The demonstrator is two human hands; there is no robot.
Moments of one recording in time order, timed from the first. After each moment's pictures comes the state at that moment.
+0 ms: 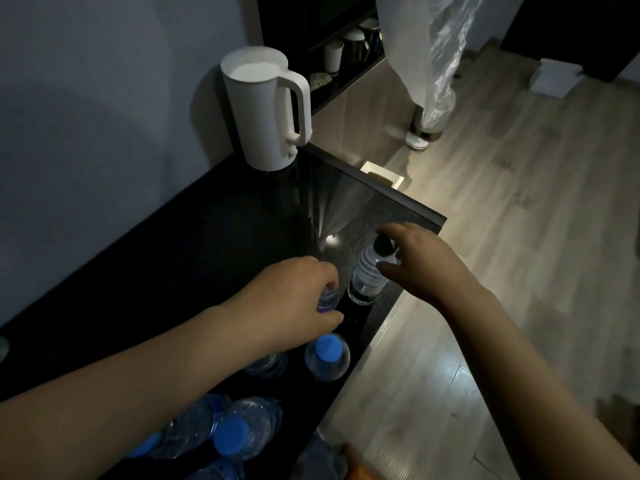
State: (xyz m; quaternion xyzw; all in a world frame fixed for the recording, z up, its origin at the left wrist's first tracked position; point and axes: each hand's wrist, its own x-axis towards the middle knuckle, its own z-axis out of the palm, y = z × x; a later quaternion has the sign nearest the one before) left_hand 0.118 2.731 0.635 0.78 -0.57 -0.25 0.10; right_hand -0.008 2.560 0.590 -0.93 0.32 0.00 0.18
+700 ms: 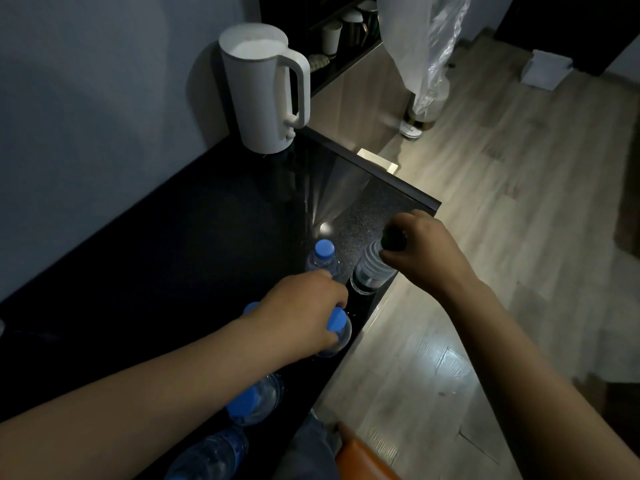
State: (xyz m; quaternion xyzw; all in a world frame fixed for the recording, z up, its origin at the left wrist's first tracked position) left_hand 0.093 2.754 0.615 0.75 -0.60 -0.28 0.08; right_hand -0.021 2.581 0.590 -0.91 0.35 -0.07 0.20
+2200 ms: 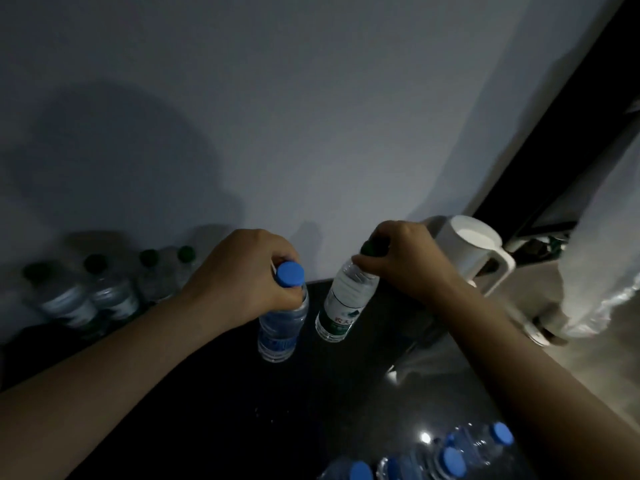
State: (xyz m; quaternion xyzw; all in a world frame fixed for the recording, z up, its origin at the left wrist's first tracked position) left_hand 0.284 3.036 0.742 0.90 -0.29 0.04 0.33; right_hand 0.264 2.801 0.759 -0.98 0.01 -0.09 0.16
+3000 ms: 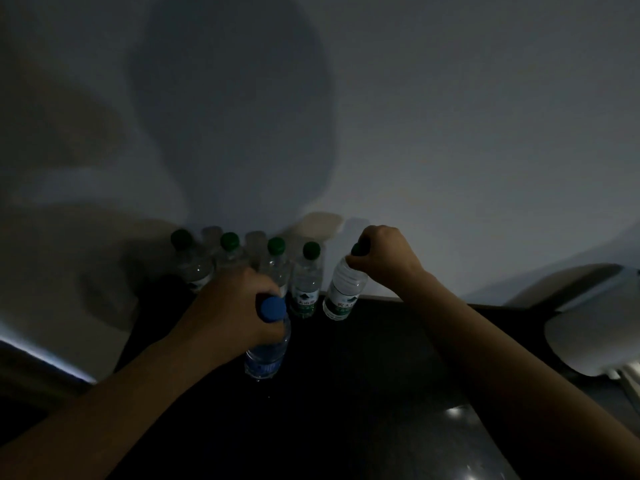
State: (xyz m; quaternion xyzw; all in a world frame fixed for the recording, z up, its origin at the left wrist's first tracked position) left_hand 0.328 3.206 0.652 0.92 -0.10 -0.04 0.37; right_hand 0.445 2.972 0.644 -0.98 -0.09 0.00 0.19
